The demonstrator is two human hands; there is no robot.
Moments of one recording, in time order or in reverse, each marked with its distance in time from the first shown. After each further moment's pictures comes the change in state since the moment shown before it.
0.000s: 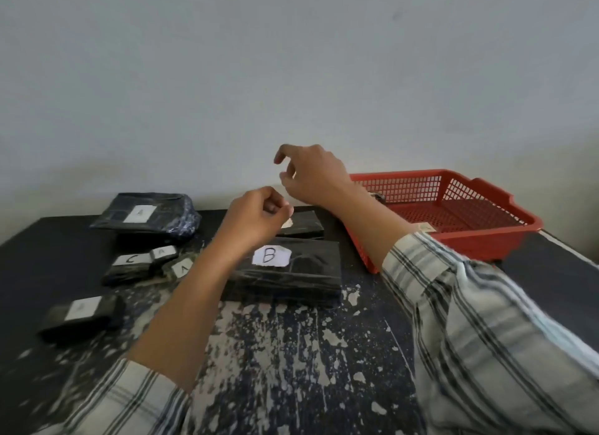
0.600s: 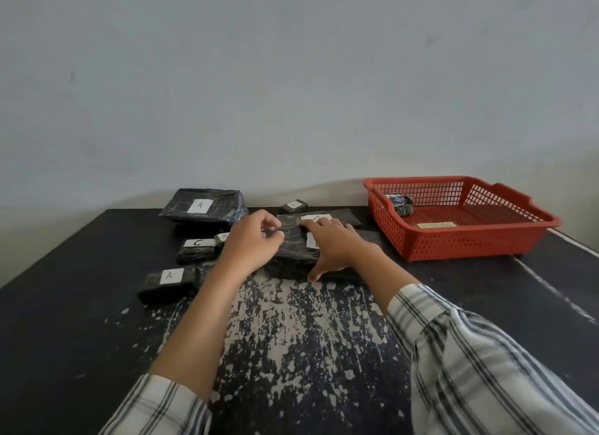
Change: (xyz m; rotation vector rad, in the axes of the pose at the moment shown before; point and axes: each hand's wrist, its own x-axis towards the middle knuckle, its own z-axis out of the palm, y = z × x) left_hand -0.074 -0.068 -0.064 -0.019 0.025 -0.123; right_hand -0.073 -0.046 0.079 -0.194 -0.487 0.023
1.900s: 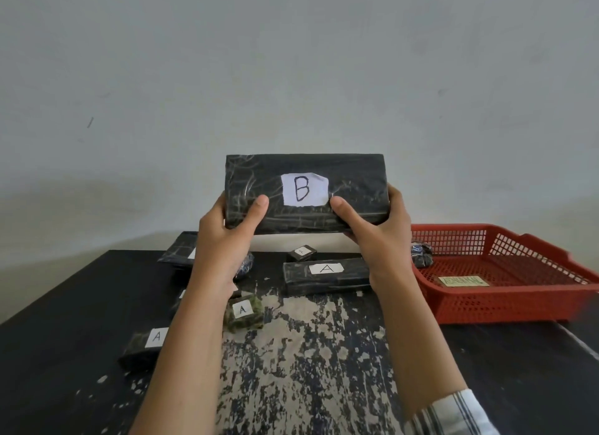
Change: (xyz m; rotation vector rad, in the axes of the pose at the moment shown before) left_hand 0.028 0.039 -0.043 -0.644 0.380 0.029; right_hand -0.019 -0.004 -0.067 1.415 0.961 0.051
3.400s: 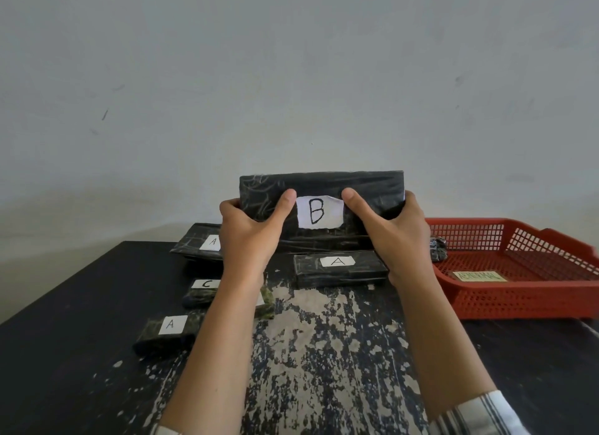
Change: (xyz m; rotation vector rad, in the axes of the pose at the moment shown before) left_hand -0.002 -0.008 0.020 0.105 0.149 -0.101; right_hand -0.006 -0.003 -0.005 -0.311 0.002 0.051
